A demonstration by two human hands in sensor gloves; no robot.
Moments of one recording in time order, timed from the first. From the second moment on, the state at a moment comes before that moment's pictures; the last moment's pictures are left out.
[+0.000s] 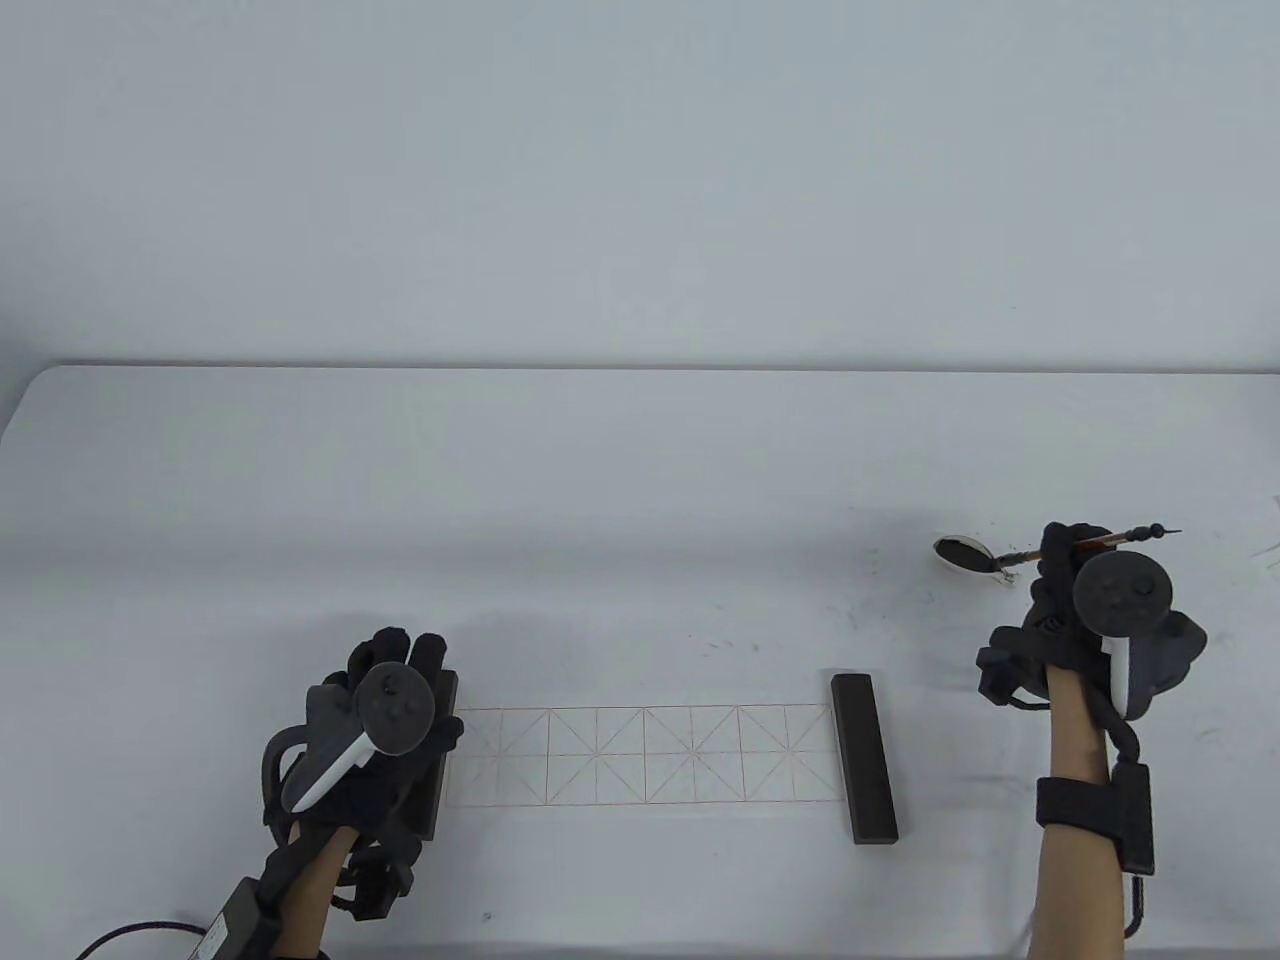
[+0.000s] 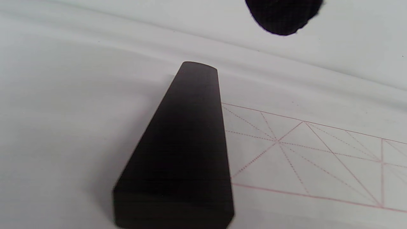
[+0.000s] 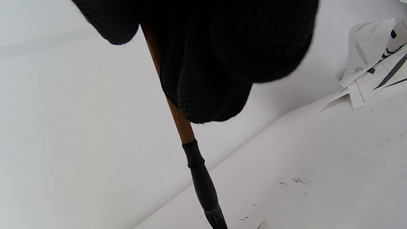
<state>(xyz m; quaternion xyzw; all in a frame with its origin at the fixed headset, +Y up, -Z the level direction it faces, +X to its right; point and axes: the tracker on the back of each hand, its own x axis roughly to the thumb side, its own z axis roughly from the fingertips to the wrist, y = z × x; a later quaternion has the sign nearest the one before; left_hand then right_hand) -0.244 -0.719 -0.299 -0.12 0.01 0.10 0.99 0.362 -0.668 -0.390 -0.25 -0.26 0.90 0.24</state>
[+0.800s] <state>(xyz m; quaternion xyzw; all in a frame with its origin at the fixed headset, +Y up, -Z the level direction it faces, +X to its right) -0.244 -0.720 -0.298 -0.13 0.01 0.10 0.99 0.360 -0.666 -0.391 -0.25 -0.24 0.91 0.23</state>
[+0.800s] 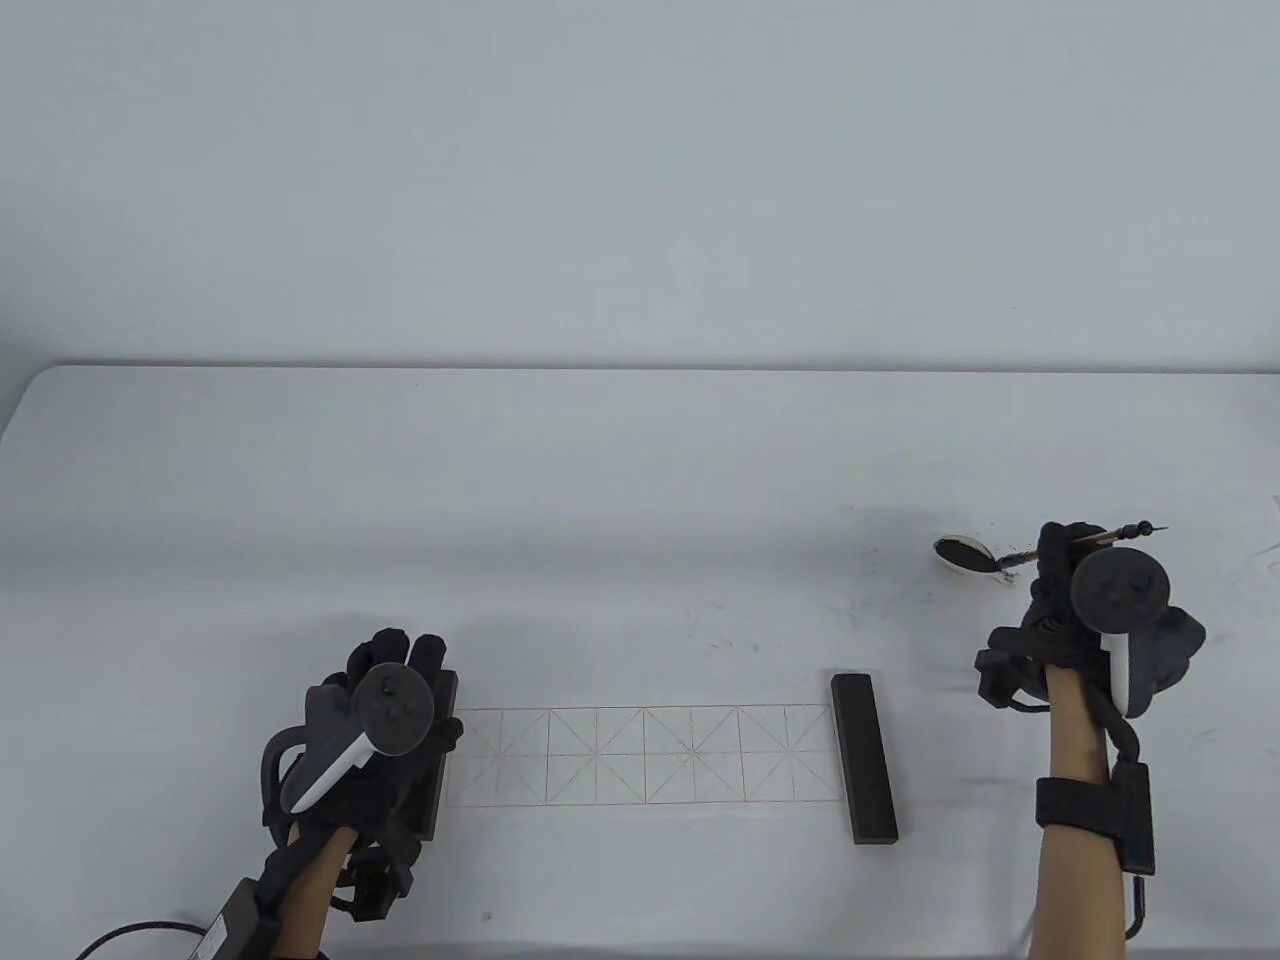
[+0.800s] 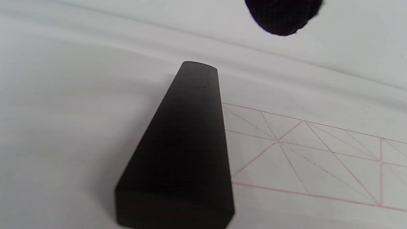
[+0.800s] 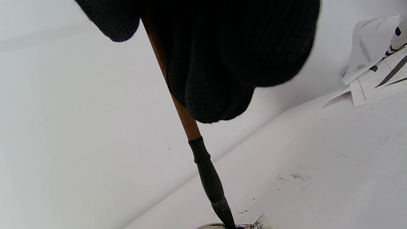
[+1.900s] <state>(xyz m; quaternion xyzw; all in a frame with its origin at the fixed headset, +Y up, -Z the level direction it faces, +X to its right) -0.251 -0.718 -0.296 -0.09 0.02 0.11 0.99 0.094 -0.602 -0.253 0.18 -0.39 0.88 0.20</state>
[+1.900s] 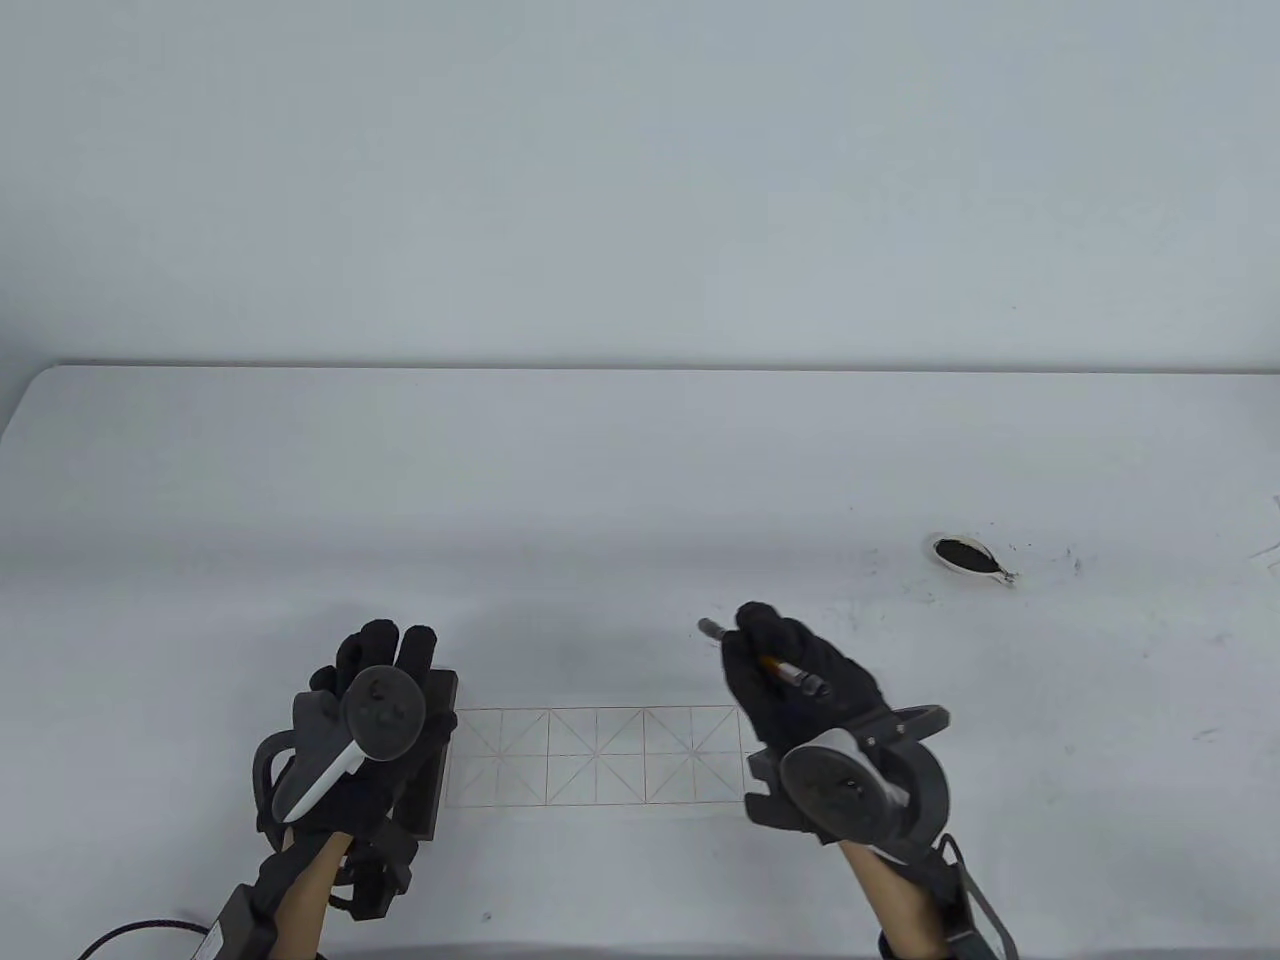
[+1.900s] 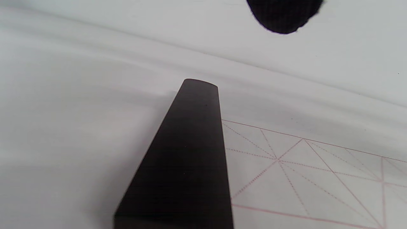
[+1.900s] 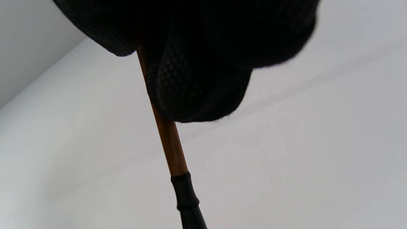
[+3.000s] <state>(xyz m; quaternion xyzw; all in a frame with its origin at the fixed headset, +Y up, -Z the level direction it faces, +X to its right) -0.252 -0.718 -0.297 -0.10 0.03 0.12 0.99 -0.058 -0.685 -0.232 0.31 -0.27 0.90 0.14</state>
